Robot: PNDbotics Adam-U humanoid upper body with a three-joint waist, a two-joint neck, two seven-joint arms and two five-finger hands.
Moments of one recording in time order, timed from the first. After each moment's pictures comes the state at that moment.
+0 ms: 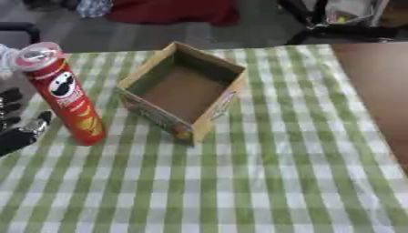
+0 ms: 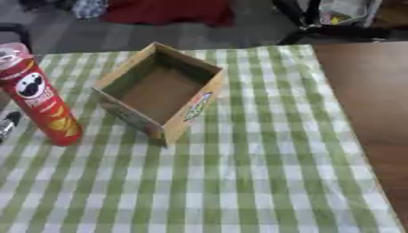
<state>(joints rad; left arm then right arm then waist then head) -0.28 0.54 0.02 -1.50 0.00 0.19 0.02 -0.29 -0.63 -0.26 -1.80 -0.31 0.03 -0.18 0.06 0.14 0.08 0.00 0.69</state>
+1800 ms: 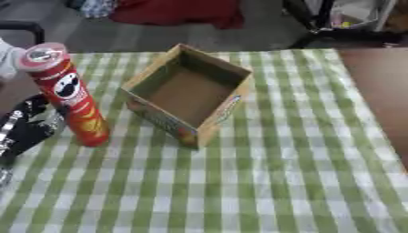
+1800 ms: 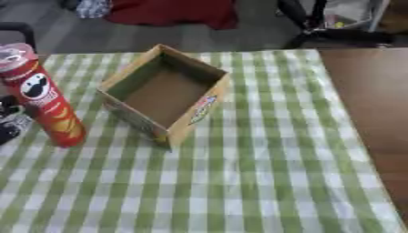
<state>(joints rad) -0.36 0.53 -0.03 -1.41 0.05 0.15 -0.02 -0.30 -0.62 -0.24 -1.81 -0.31 0.03 -0.16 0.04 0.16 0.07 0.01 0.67</state>
